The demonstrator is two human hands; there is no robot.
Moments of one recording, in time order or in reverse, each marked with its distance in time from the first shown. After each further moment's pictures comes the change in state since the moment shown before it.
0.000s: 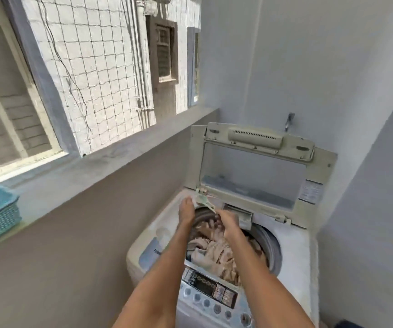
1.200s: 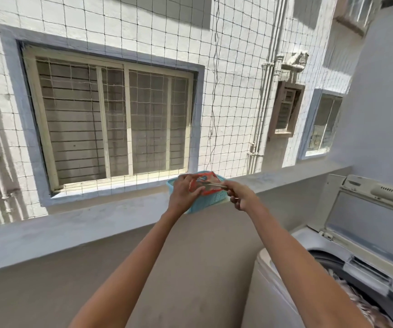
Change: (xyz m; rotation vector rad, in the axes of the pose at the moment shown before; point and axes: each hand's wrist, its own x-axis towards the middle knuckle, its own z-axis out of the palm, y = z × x) left_hand -0.255 0.023 -0.455 0.524 0.600 0.478; right_hand -0.363 -0.028 0.262 -0.452 -0.671 -0.217
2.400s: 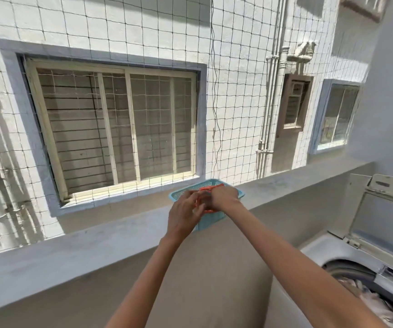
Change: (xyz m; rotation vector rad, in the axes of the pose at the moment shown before) left_hand 0.001 -0.016 0.003 0.207 0.059 0.144; right_hand 0.039 -0.022 0.073 -1.497 0.131 -0.548
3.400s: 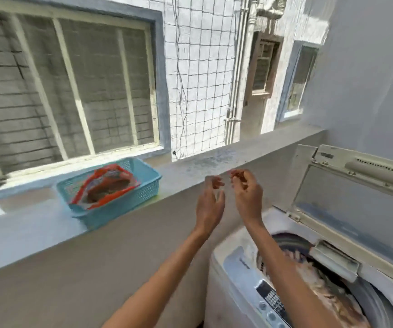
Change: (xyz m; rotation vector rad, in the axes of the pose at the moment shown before) left_hand 0.043 0.178 0.253 -0.614 -0.062 -0.214; right_hand -0.044 0.257 0.092 1.183 0.693 0.199
